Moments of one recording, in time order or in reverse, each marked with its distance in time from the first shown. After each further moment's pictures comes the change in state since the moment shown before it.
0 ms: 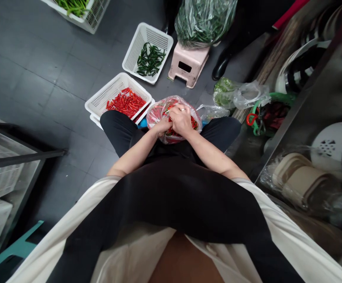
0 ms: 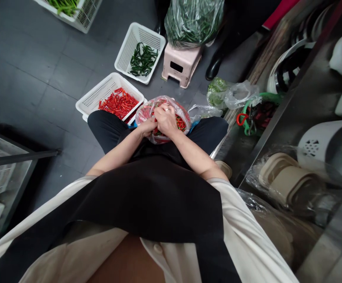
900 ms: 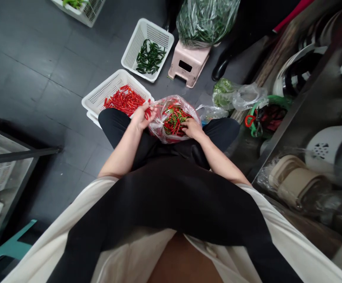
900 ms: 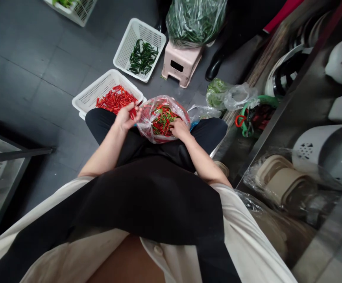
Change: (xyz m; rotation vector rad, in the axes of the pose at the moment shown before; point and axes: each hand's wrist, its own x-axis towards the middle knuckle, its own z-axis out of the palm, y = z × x) left_hand -0.008 0.035 -0.073 -0.437 0.231 0.119; right_hand -0.030 0.047 -0.009 -0.224 -0.275 0.359
